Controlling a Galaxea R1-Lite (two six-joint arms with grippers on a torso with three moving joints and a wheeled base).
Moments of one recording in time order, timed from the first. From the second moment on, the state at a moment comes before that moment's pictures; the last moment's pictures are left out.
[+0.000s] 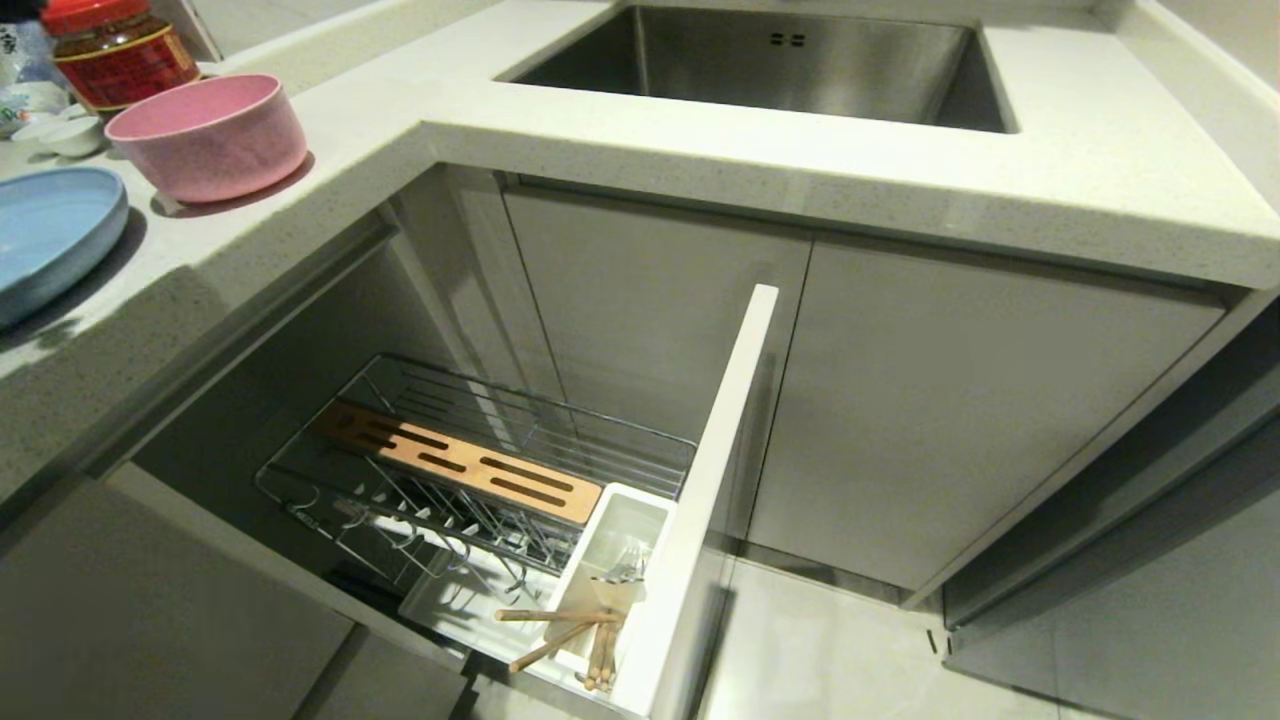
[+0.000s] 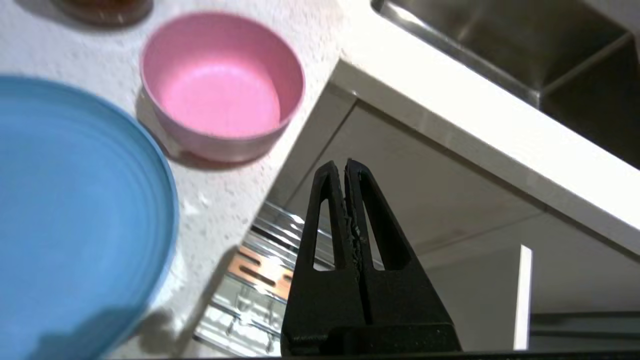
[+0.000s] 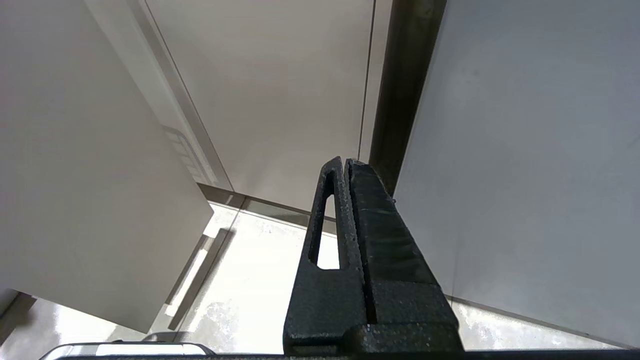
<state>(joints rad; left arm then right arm) -0.39 1.31 -1.92 0.71 0.34 -0.28 0.00 0.00 0.00 -0.08 0.00 0.02</state>
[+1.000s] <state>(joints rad) -0.35 1.44 -1.88 0.57 0.33 -0.15 0.00 0.00 0.00 -0.08 0.00 0.02</state>
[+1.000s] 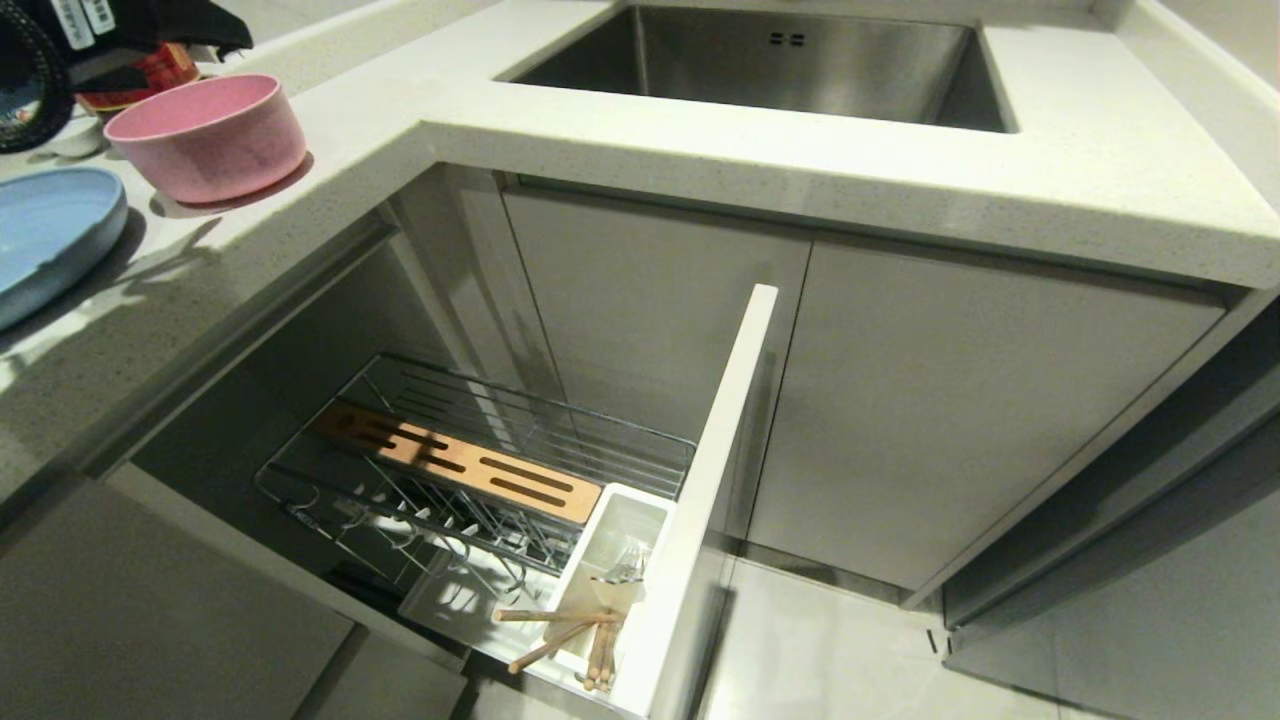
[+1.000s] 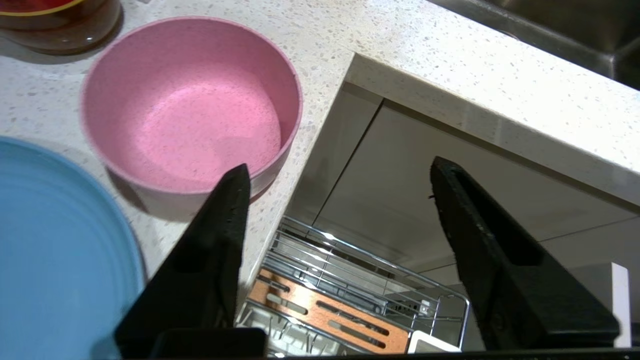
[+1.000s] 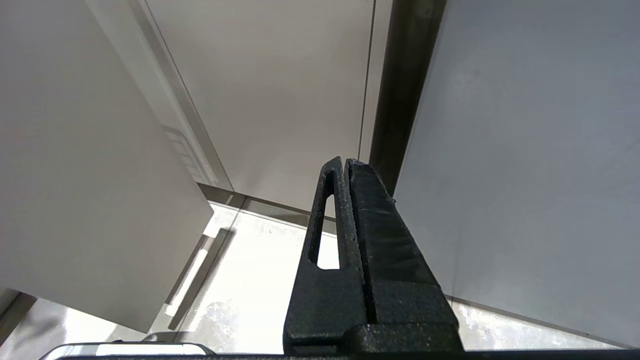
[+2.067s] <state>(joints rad) -0.24 1.59 -1.90 0.50 0.34 -0.09 0.00 0.00 0.00 -0.08 0.00 0.02</state>
